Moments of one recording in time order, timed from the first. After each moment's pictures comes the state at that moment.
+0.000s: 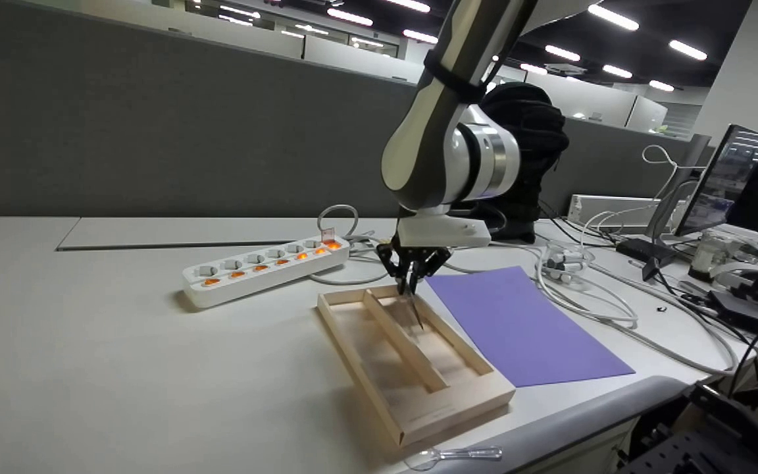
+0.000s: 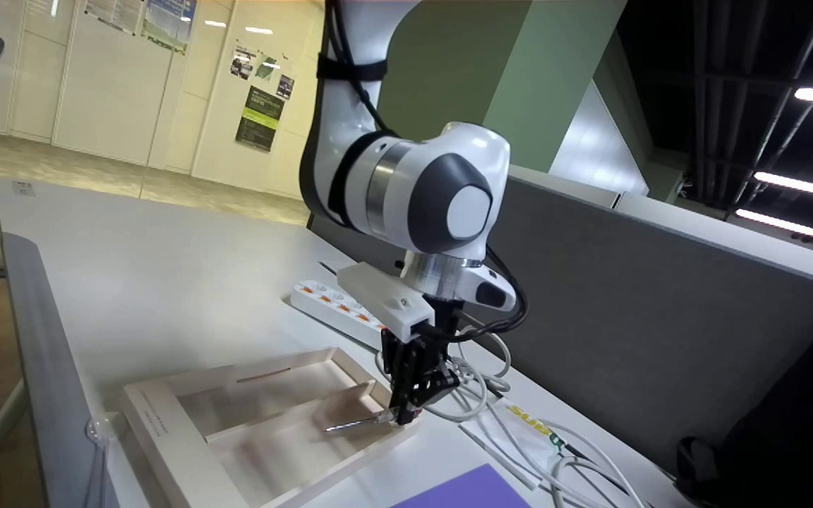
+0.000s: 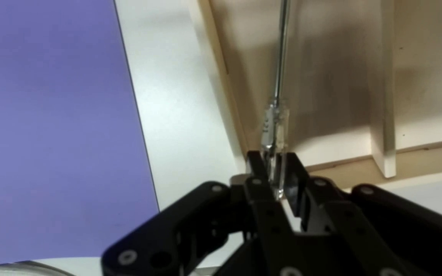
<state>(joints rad) 0.18 0.51 -0.17 -2.31 -0.02 2.93 0.29</state>
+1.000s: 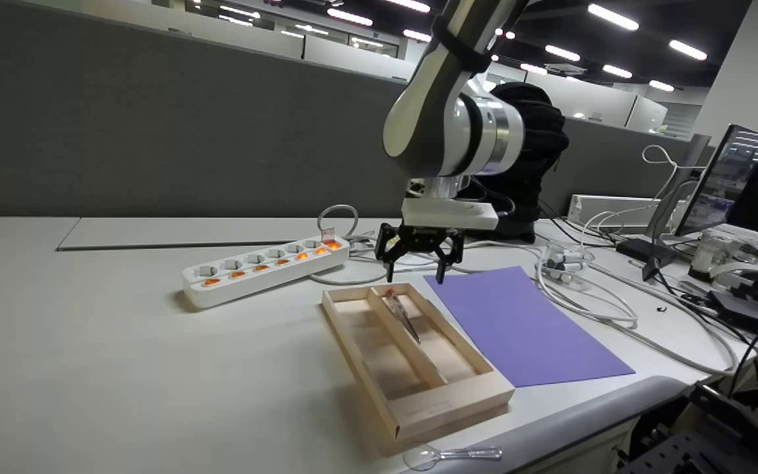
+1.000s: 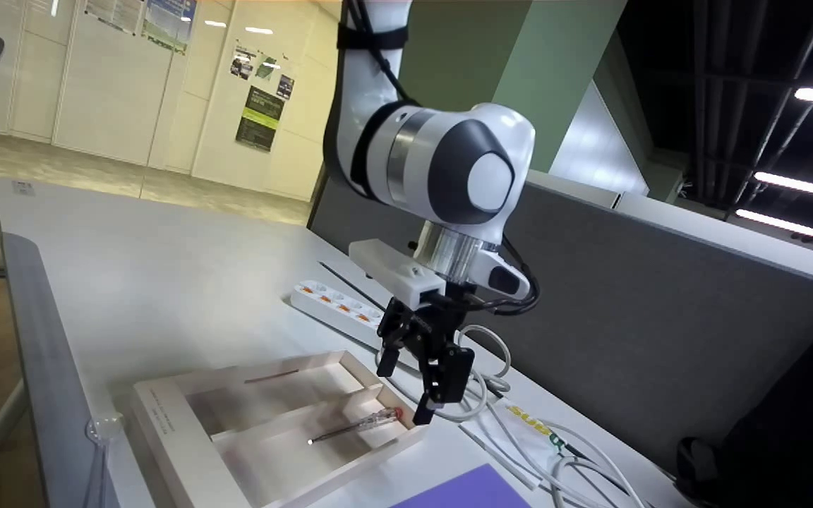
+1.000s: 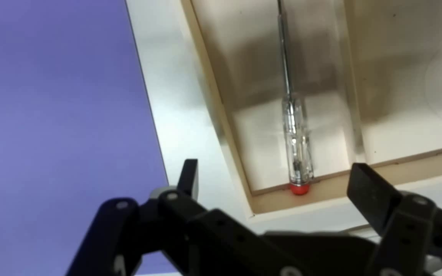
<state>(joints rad) 0.15 0.44 -0.15 -2.30 0.03 2.75 0.29</state>
